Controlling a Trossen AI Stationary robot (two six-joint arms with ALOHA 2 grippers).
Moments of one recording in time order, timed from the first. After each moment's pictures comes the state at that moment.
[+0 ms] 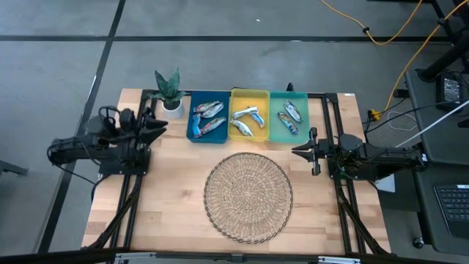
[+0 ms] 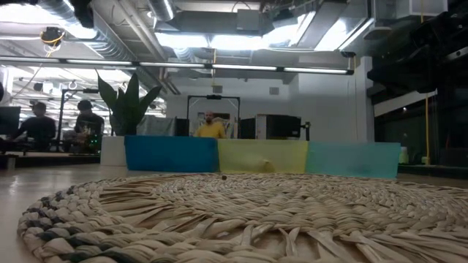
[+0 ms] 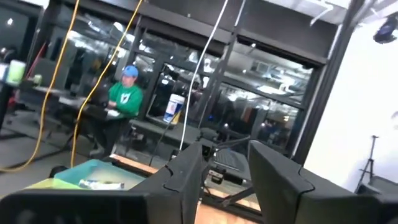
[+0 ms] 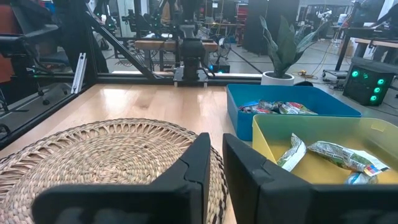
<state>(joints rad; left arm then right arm) 0.09 0.13 0.41 0.03 -0.05 -0.36 -0.04 0.07 0.01 0.02 -0.02 -0.03</state>
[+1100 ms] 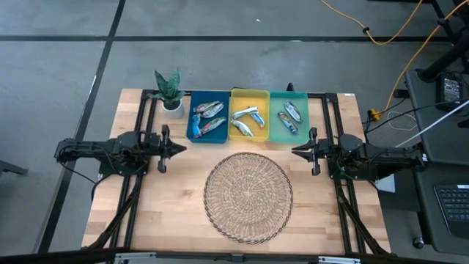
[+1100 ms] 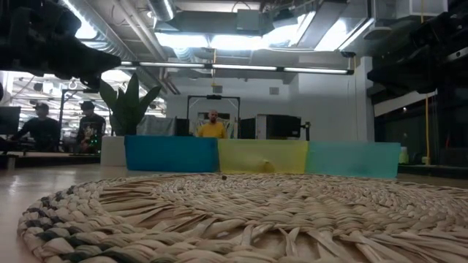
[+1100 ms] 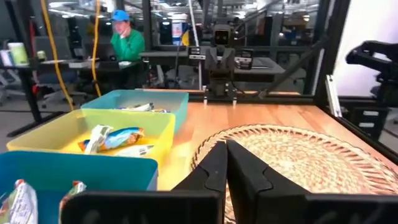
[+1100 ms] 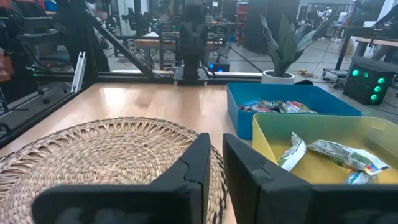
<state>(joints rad) 0.01 0.03 0.01 0.02 -0.06 -0.03 -0.04 0.08 0.01 0.02 -0.02 -0.03</state>
